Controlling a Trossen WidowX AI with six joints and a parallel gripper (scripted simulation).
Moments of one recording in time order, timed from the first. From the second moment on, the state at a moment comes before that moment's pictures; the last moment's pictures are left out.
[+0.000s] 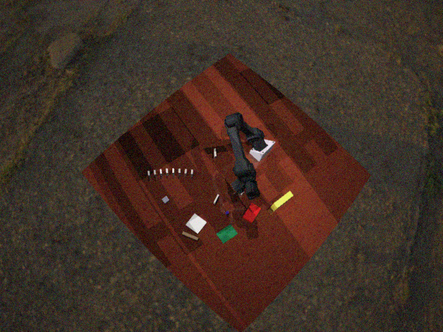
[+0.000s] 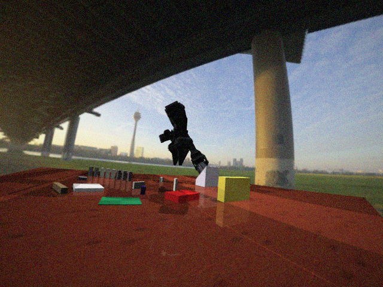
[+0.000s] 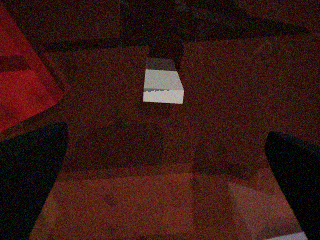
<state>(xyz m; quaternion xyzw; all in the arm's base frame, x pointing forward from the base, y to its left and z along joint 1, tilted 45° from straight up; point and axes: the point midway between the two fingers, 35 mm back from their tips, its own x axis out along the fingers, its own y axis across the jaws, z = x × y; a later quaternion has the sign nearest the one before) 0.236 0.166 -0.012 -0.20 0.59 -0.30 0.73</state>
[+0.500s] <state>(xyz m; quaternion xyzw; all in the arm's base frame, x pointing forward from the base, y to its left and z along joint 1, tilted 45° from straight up) 0.245 0.124 -0.057 -0.20 0.58 -0.31 0.73</state>
